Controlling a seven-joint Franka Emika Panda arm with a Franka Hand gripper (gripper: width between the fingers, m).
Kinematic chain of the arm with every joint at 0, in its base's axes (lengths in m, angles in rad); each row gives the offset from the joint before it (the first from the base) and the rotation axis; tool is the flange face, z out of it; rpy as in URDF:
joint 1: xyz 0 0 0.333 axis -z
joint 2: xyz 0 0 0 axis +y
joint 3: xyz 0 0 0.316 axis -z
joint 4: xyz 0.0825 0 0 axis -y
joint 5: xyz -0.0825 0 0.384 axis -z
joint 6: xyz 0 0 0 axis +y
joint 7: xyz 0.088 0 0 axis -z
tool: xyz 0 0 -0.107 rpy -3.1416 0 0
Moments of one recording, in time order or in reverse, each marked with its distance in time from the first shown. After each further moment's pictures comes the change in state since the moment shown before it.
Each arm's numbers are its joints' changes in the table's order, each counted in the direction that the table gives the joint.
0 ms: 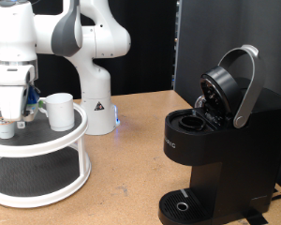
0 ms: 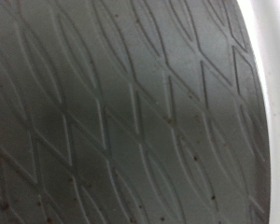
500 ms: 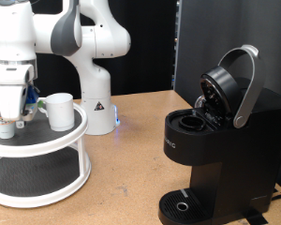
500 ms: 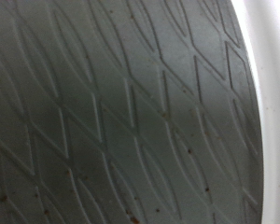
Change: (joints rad) arm 0.000 0.000 0.000 0.007 0.000 0.008 0.000
